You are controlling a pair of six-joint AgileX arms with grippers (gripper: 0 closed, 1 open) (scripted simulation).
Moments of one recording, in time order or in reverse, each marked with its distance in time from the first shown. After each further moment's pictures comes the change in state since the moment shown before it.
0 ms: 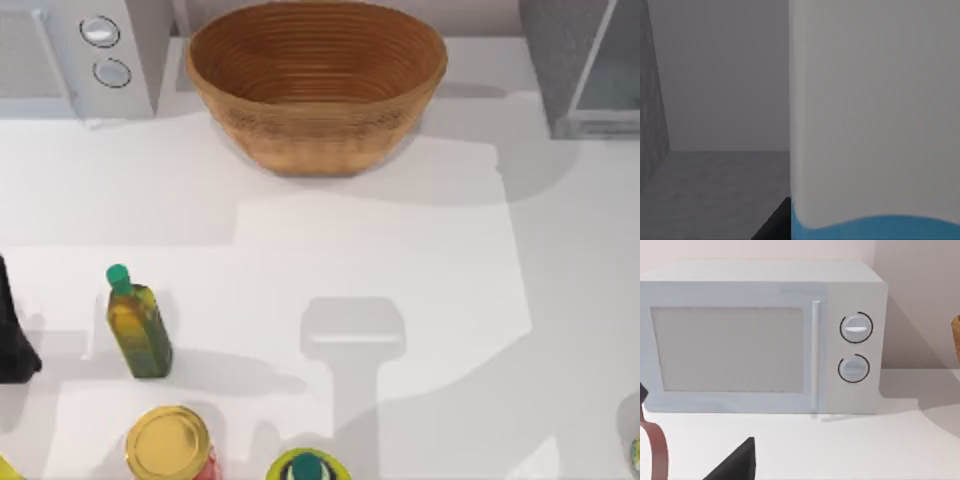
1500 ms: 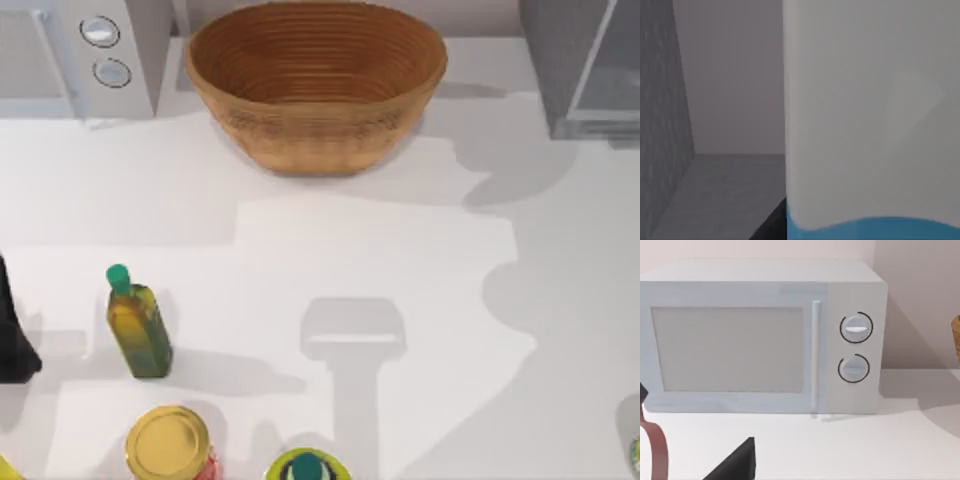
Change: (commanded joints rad) left arm 0.000 0.000 0.000 0.000 0.000 0.000; right arm -0.031 -0.261 -0.195 -0.091 -0.036 0.005
